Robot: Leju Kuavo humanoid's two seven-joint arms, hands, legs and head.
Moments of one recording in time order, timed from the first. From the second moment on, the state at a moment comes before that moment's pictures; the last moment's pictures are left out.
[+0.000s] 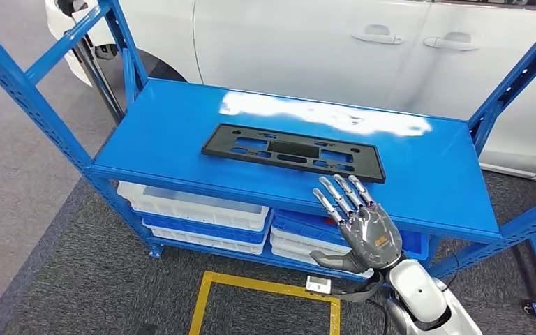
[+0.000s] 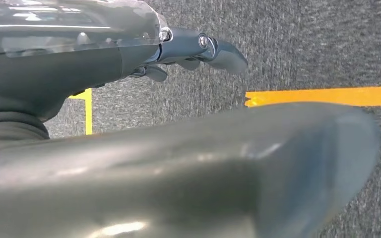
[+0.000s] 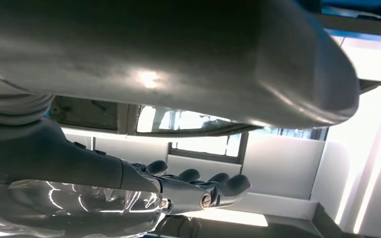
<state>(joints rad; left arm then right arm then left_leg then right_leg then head) -0.13 -0.20 1.19 -0.19 -1.29 0.00 -0.14 -0.13 -0.33 0.35 -1.58 1.41 -0.40 -0.19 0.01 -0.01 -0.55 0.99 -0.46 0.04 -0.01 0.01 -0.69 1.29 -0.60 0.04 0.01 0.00</state>
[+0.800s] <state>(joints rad) -0.13 -0.20 1.19 -0.19 -1.29 -0.01 -0.14 -0.12 -0.33 0.35 -1.60 1.43 -0.41 -0.19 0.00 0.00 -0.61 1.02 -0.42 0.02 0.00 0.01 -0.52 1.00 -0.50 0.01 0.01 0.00</state>
